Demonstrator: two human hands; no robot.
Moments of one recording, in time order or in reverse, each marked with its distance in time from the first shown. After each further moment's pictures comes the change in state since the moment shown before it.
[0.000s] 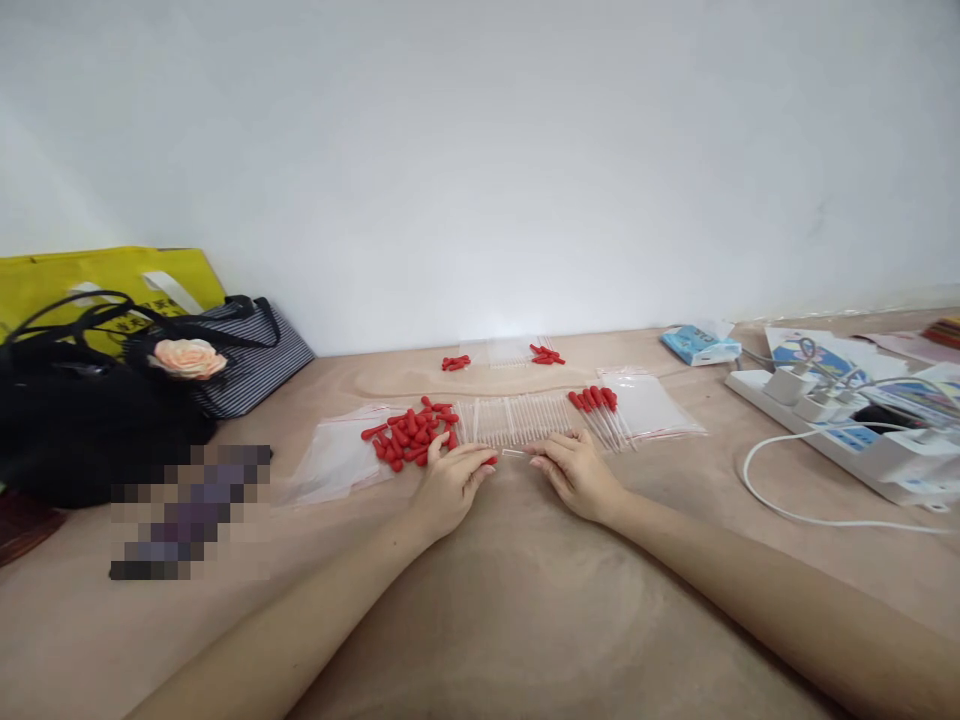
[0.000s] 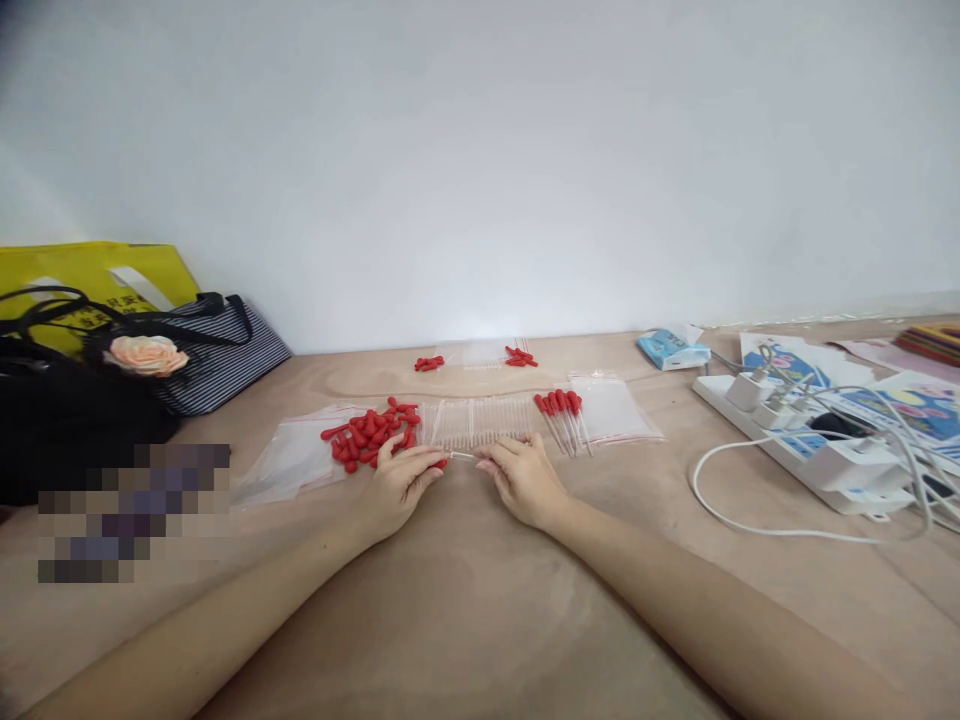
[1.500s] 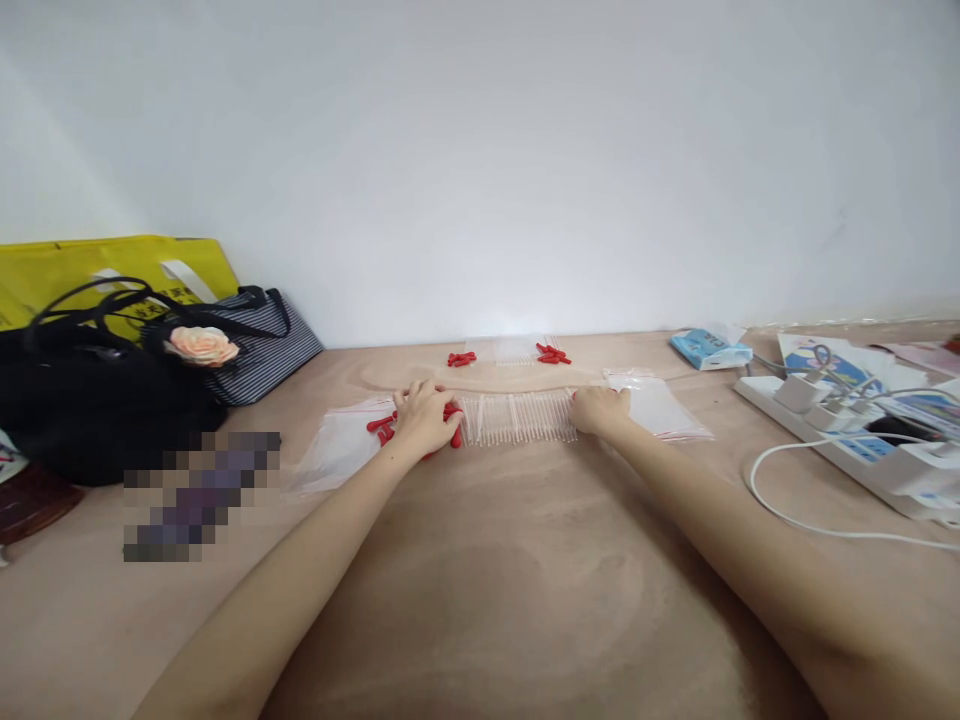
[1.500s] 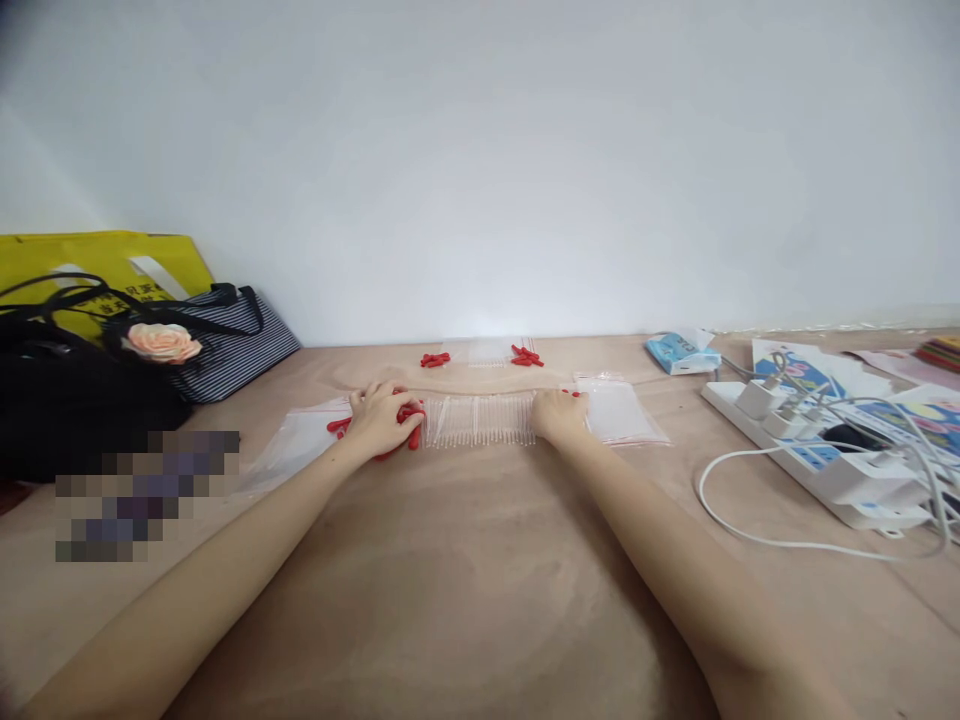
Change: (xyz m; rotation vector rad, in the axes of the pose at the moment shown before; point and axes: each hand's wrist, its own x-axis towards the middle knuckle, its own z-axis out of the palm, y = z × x) left_hand 0.049 -0.046 -0.027 0.424 -0.007 -0.364; right_hand 0.067 0.051 -0.025 -0.640 -0.391 0.737
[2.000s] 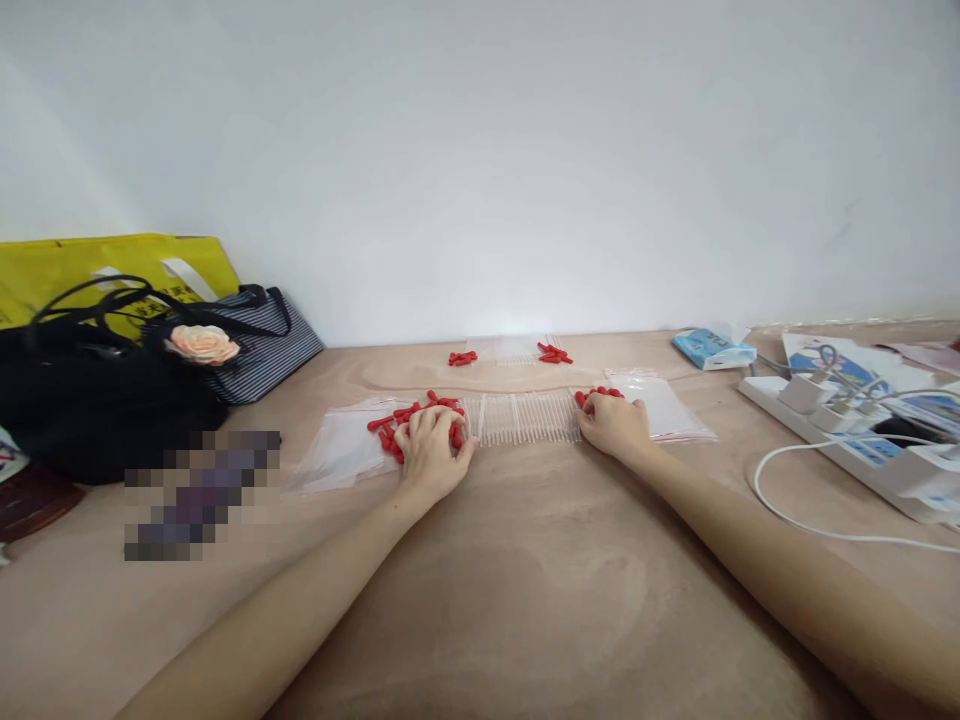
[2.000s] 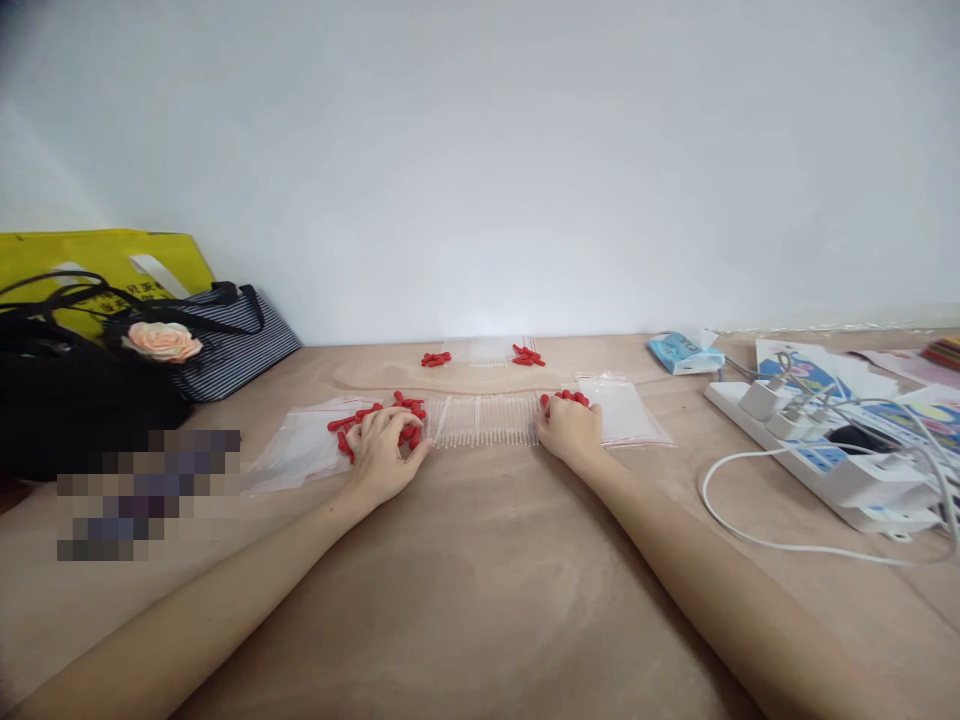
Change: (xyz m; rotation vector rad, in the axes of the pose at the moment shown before) left_hand -0.048 0.024 0.008 -0.151 0.178 -0.076; right_hand -0.024 0.016 0.010 0.106 0.106 -0.013
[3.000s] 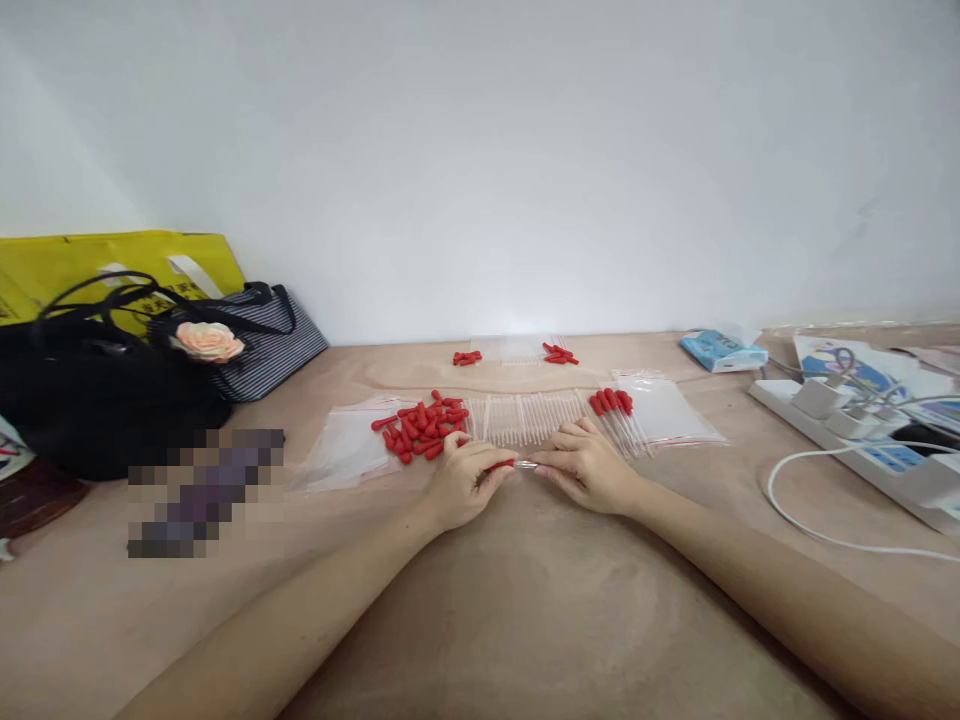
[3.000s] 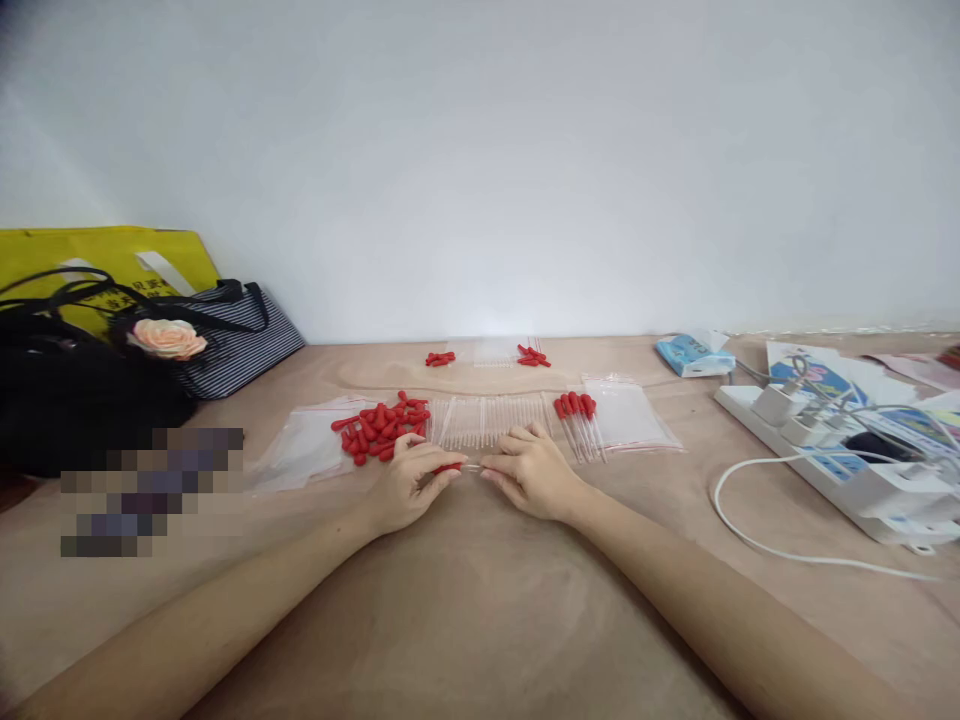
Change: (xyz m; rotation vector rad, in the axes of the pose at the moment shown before) left_hand -0.016 0.016 -0.004 -0.386 -0.228 0.457; right_hand -0.046 -0.023 0.003 0.324 0.256 -0.989
